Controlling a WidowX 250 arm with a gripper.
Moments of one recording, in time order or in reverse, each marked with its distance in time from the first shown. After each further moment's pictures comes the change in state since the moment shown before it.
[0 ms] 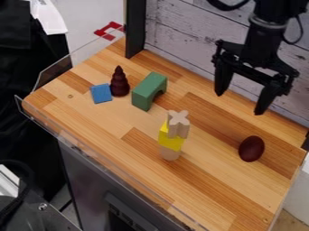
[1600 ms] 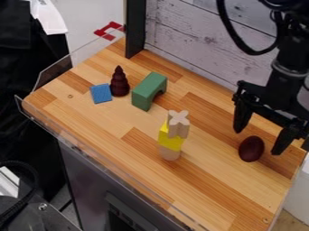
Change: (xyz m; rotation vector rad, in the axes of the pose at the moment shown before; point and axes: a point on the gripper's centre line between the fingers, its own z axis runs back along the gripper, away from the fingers) arm -0.001 -0.031 -0.041 -0.016 0.064 -0.056
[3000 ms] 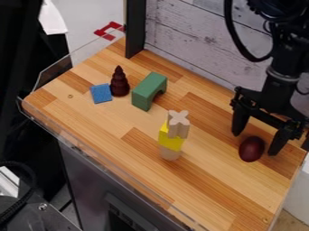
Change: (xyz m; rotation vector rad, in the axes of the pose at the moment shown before) arm 0.015 0.008 -0.028 -0.026 0.061 0.025
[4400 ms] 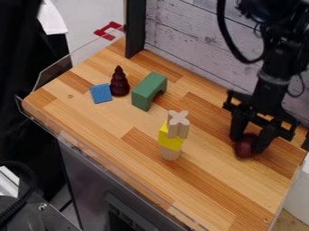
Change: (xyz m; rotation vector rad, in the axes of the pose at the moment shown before) arm -0.014 -0.001 0.018 0.017 0.011 -0.023
